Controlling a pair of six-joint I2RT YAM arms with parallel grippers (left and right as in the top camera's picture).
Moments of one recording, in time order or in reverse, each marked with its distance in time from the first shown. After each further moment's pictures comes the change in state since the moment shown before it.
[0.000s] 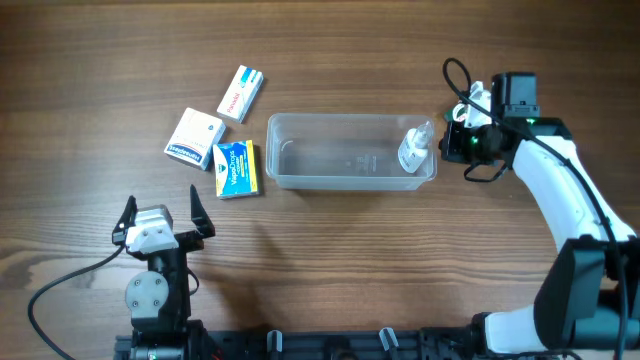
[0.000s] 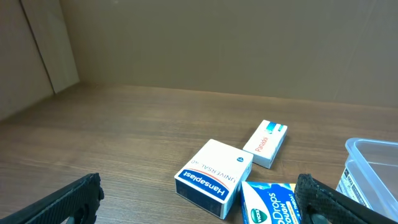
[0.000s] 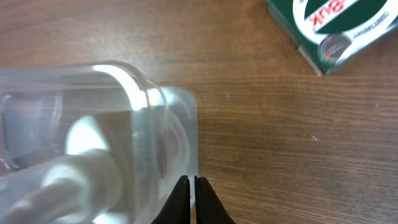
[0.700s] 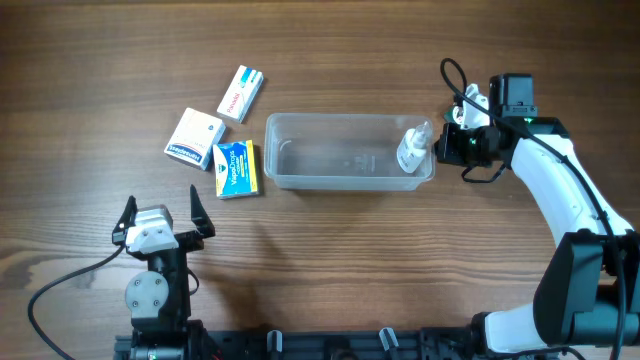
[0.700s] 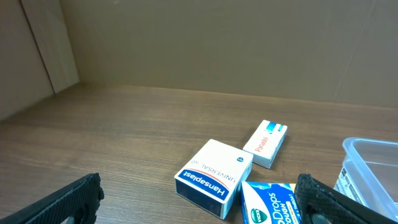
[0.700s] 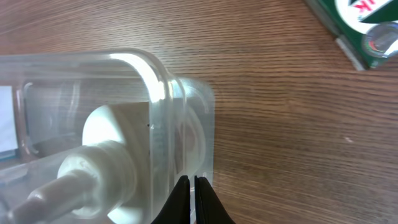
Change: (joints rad) left arm 0.000 0.000 0.000 0.000 0.000 0.000; right arm 0.000 0.010 -0.002 -0.003 -0.089 -0.021
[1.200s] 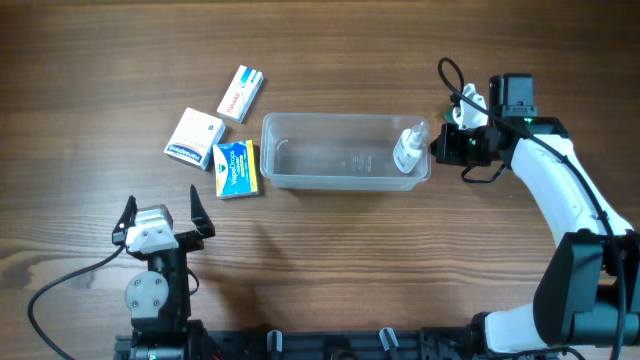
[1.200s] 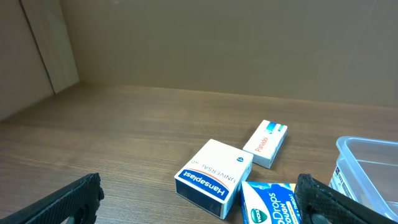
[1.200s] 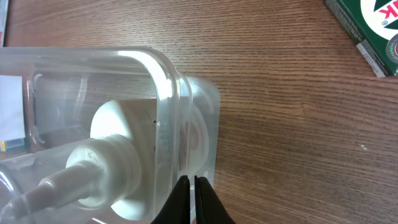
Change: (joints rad) left arm 0.000 0.000 0.000 0.000 0.000 0.000; right arm 0.000 0.000 0.000 0.000 -0.032 -0.033
